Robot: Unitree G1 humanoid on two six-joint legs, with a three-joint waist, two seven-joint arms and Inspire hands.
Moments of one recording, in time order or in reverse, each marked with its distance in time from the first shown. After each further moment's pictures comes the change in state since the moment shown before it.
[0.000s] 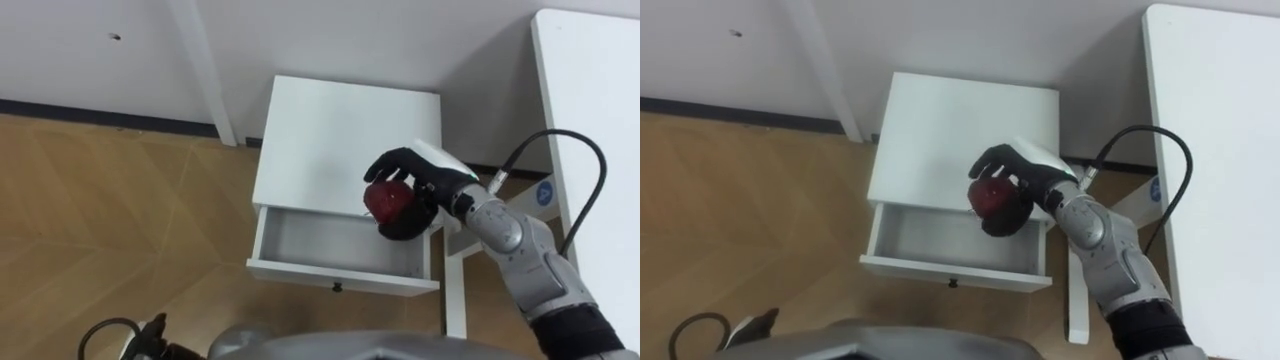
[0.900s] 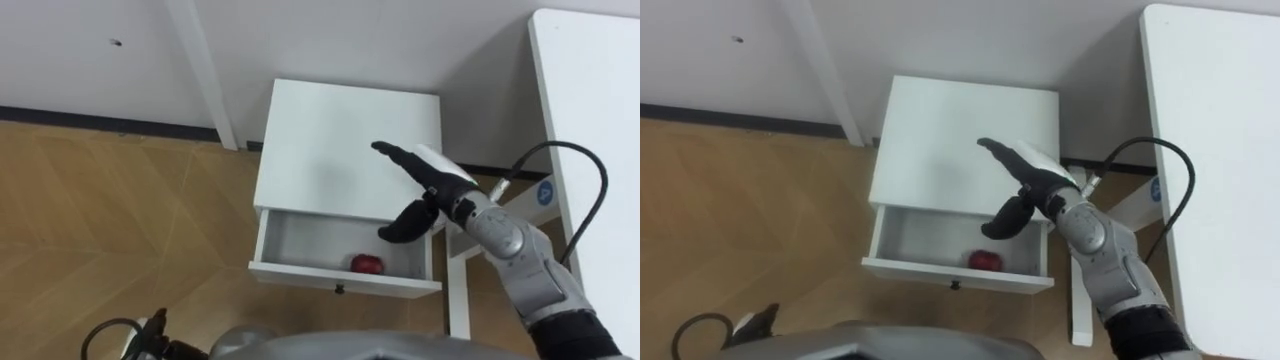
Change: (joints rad) left arm 0.023 -0.029 0.008 -0.018 -0.041 -0.009 0.034; right arm 0.009 0.028 -0.075 0.167 0.104 -0.013 -0.106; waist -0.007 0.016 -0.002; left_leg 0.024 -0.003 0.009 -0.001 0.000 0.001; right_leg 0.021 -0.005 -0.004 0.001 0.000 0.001
